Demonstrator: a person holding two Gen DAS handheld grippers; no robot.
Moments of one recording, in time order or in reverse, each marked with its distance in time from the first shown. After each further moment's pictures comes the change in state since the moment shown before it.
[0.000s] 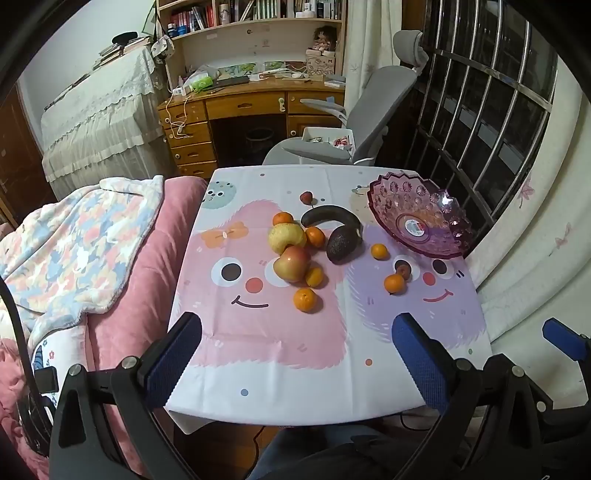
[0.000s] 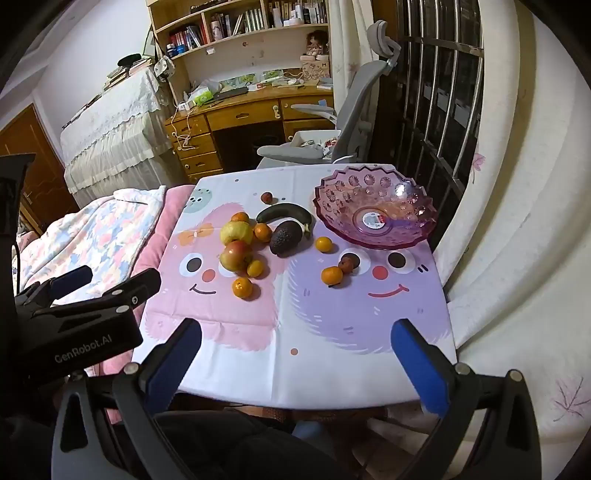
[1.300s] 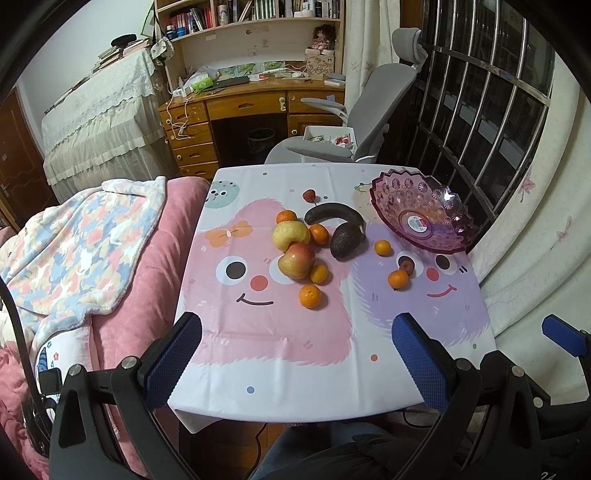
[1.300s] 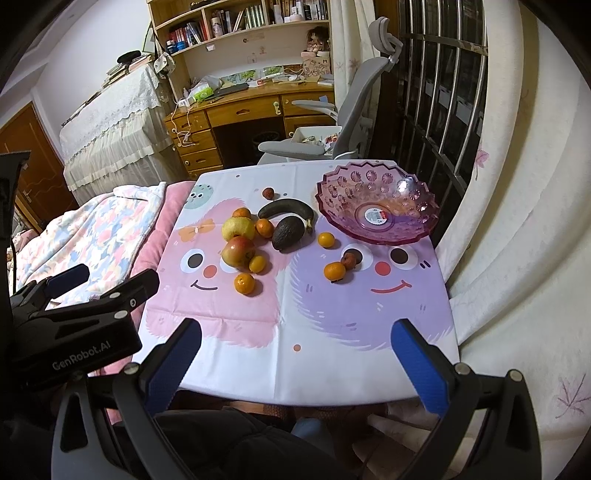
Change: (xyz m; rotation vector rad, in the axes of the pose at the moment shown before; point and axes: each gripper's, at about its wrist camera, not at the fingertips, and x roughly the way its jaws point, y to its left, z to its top) left arm 0.000 0.003 0.003 0.026 0.001 0.044; right arm 0.000 0.006 -0.003 0.005 0.007 0.002
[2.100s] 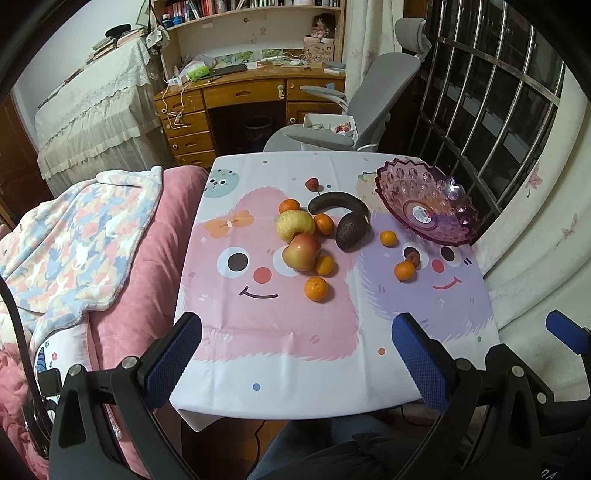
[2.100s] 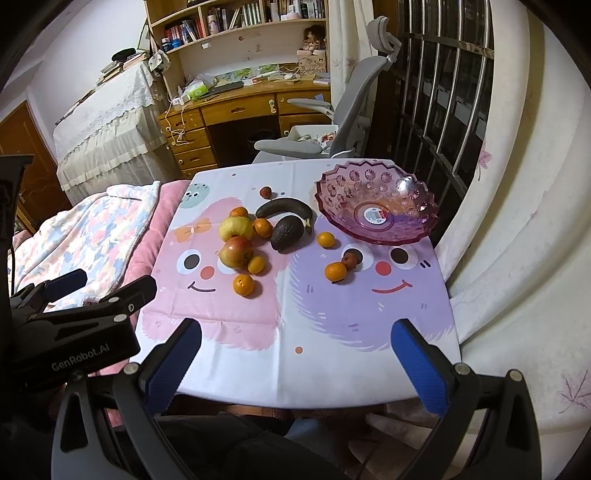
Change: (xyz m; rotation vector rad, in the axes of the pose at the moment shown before) left arm 0.018 0.021 -0.005 0.010 0.062 -0.021; right arm 0.013 0.013 0.001 0.005 0.001 -0.033
